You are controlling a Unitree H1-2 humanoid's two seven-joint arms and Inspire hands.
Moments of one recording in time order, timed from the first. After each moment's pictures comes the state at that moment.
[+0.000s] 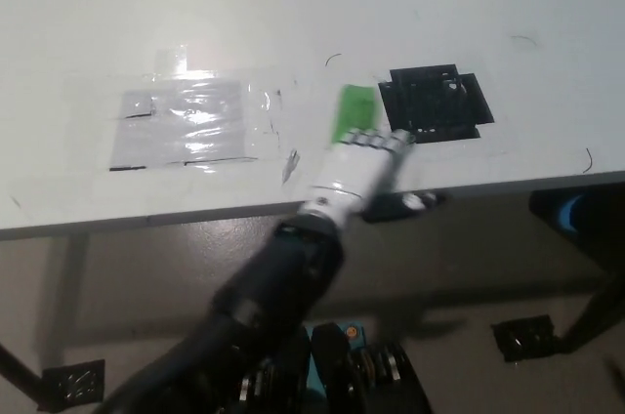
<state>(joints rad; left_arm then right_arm) -0.82 0.01 -0.55 0.95 0.84 0.06 0.25 -0.12 -0.15 -0.37 0.03 0.12 0.02 -0.19</state>
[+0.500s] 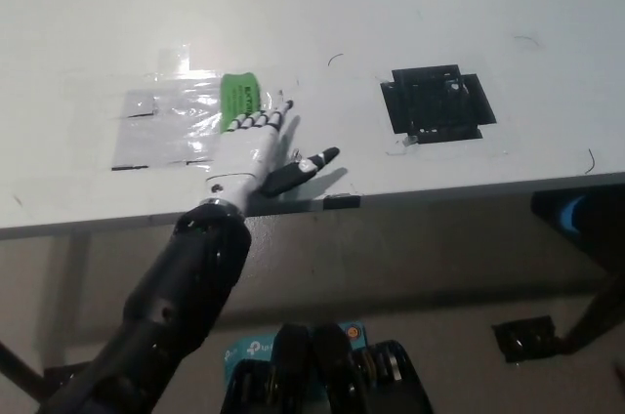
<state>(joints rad) -0.74 0.13 -0.37 0.86 0.78 0.06 0.25 -0.11 -0.15 -0.40 0.03 0.13 0.02 -0.19</state>
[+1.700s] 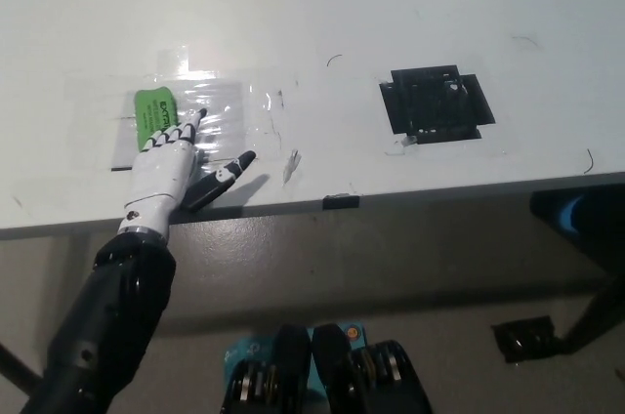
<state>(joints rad) -0.59 0.26 -0.28 0.68 0.72 0.04 0.25 -0.07 -0.15 -0.42 0.03 0.14 0.01 -0.20</state>
